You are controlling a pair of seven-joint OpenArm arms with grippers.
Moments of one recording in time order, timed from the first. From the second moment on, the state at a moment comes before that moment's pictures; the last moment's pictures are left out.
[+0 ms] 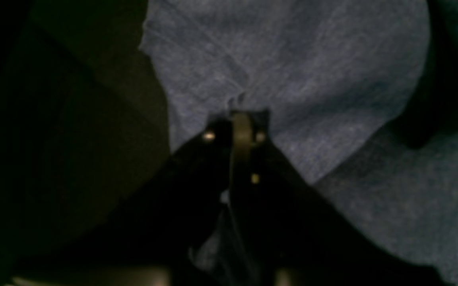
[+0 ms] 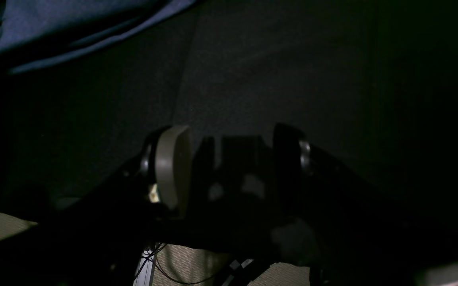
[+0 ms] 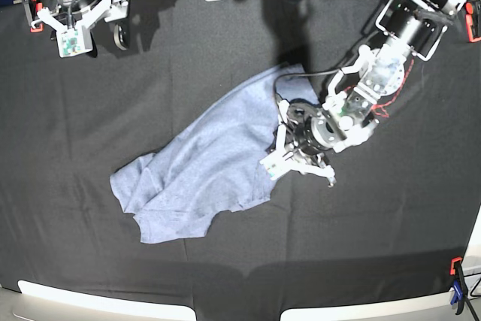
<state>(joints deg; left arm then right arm) -15.8 -14.7 35.1 77.8 -0.3 -20.4 27.3 -51.1 15.1 17.0 133.9 15.3 12.5 -38.4</state>
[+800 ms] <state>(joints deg) -15.6 -17.8 12.1 84.1 -6.6 -11.6 29.0 -51.1 15.1 17.0 133.9 15.3 12.5 -38.4</state>
